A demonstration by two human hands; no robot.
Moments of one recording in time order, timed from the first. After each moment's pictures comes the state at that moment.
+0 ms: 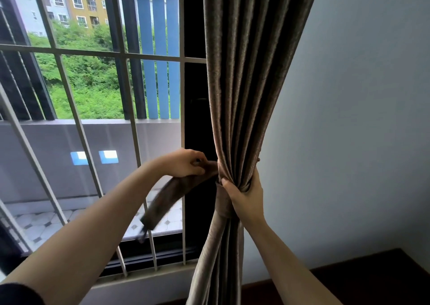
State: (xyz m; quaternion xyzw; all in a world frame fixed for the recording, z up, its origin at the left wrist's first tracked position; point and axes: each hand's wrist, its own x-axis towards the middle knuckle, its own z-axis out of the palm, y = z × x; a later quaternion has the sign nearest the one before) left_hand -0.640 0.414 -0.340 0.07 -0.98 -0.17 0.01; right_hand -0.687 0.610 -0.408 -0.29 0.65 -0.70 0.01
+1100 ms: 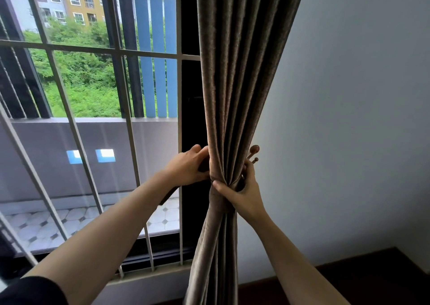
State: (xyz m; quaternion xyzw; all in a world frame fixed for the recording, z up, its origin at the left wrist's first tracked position) left_hand -0.661 0.421 -0.377 0.05 -0.99 -0.07 0.15; right_hand -0.706 0.611 -0.405 -0.35 0.70 -0.62 0.06
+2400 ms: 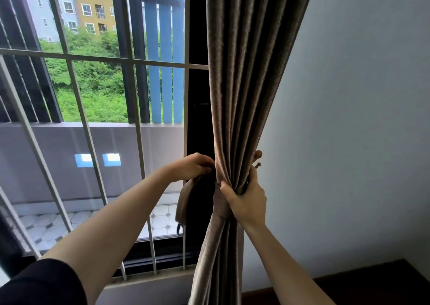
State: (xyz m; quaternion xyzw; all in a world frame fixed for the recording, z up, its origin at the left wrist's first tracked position) left_hand -0.663 0.417 -0.363 0.04 -0.94 -0.34 0.07; right_hand -0.688 0.611 -0.404 -0.30 0.77 -0.55 -0.07
